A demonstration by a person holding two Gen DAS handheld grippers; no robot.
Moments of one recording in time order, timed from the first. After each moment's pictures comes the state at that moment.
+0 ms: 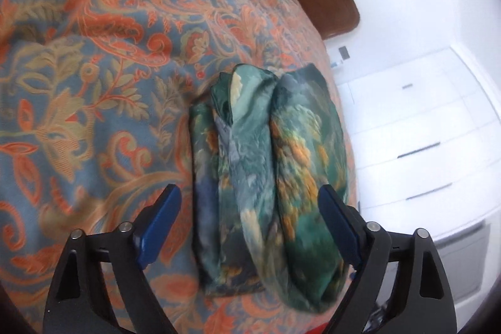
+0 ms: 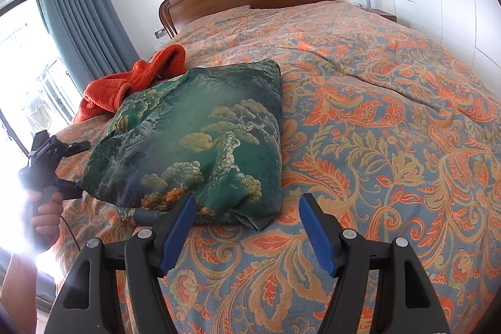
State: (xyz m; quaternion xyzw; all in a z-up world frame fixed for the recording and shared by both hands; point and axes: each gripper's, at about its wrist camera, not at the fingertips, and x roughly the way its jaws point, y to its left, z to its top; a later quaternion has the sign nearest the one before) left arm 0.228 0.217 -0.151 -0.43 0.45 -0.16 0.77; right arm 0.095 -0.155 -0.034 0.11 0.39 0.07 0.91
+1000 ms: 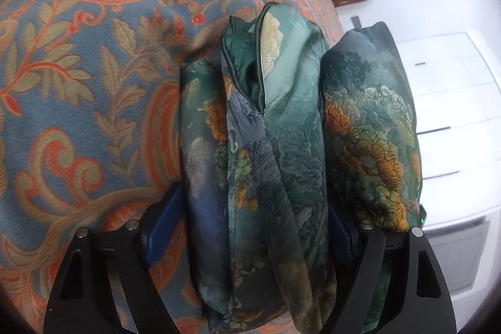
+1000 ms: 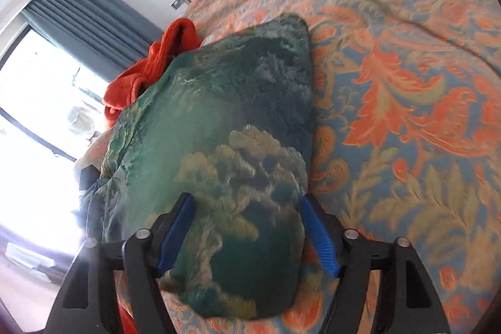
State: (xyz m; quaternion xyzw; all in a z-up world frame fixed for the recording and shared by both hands) left arm 0.265 0.162 -0.195 -0.40 0.52 -0.18 0.73; right arm 0.253 -0.190 -0.089 0.23 0.50 0.21 0.81
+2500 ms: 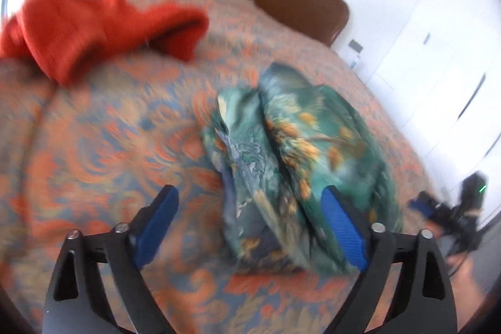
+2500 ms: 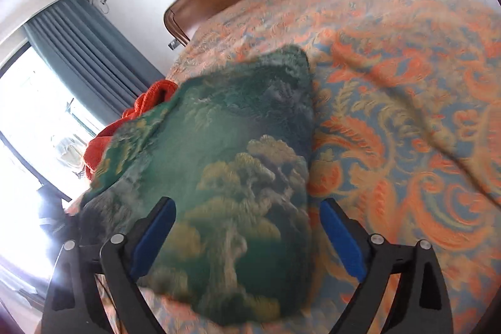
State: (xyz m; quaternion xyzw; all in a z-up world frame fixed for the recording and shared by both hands) left arm 0.326 0.059 -0.052 -0.13 0.34 -0.07 0.93; right arm 0.374 -0.198 -0.057 0.21 0.40 0.16 0.88
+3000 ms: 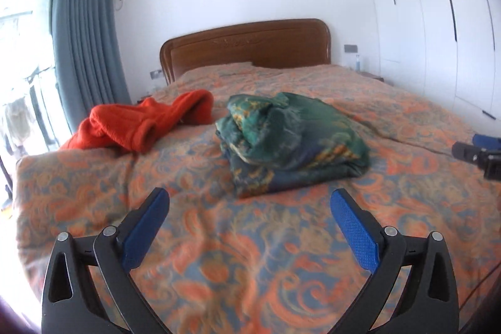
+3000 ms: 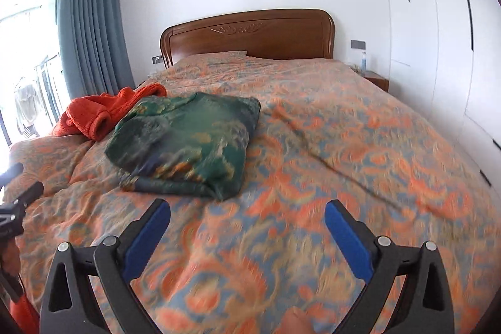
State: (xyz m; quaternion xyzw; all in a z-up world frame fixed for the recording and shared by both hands) left arm 0.122 -0.032 -0.033 0.06 0.21 0.01 0.97; right arm 0.140 -0.203 0.011 0.02 0.29 0.04 0.96
